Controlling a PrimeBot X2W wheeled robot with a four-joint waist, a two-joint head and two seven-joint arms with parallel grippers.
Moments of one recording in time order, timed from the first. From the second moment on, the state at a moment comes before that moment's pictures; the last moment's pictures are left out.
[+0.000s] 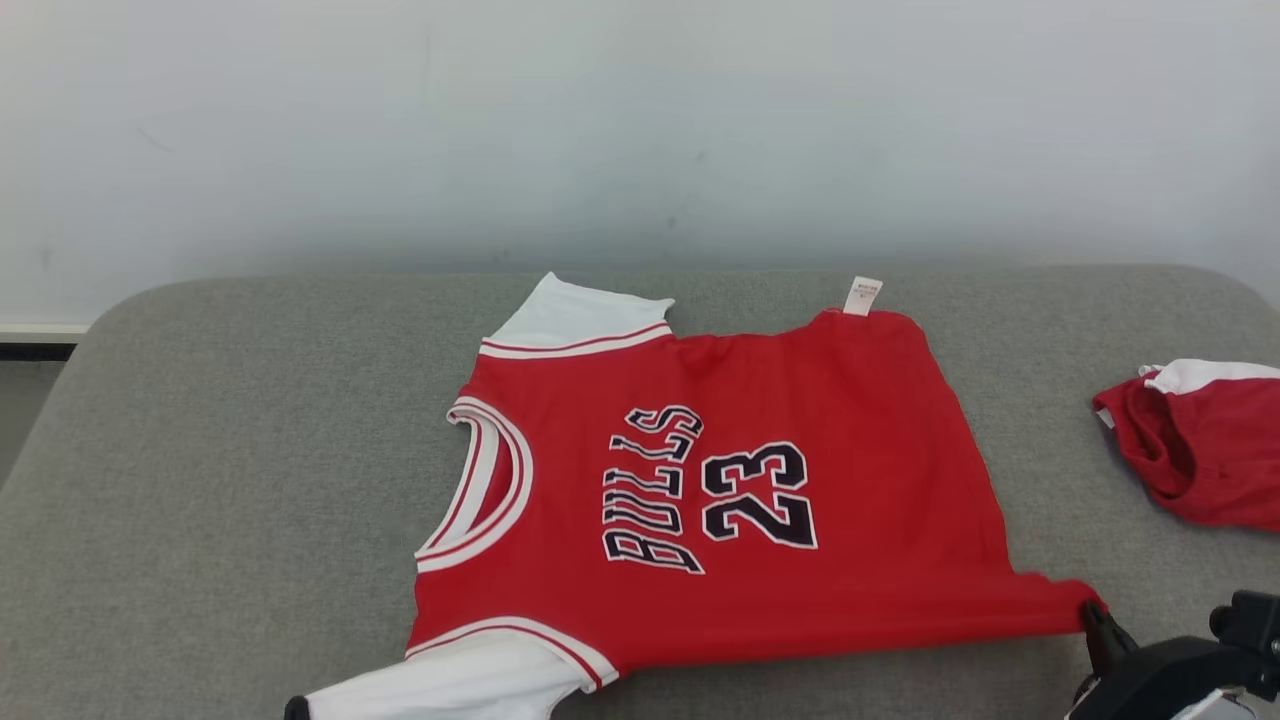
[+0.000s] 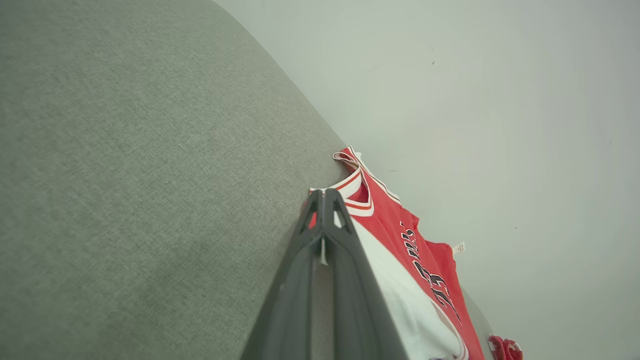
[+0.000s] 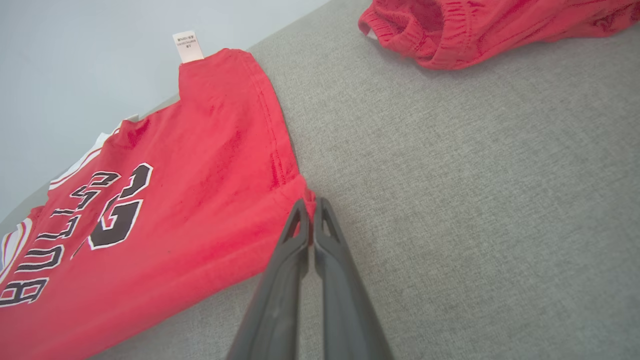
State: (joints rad) left arm 0.14 0.05 -0.08 -0.06 -0.89 0.09 -0.26; right arm -0.10 -0.05 -0.22 0.16 0.32 0.13 0.34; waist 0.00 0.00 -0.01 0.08
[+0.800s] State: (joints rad) left arm -0.22 0.05 -0.20 0.17 -0.71 0.06 -0.26; right arm -0.22 -0.05 -0.13 0.16 0.31 0.13 0.45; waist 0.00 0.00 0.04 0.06
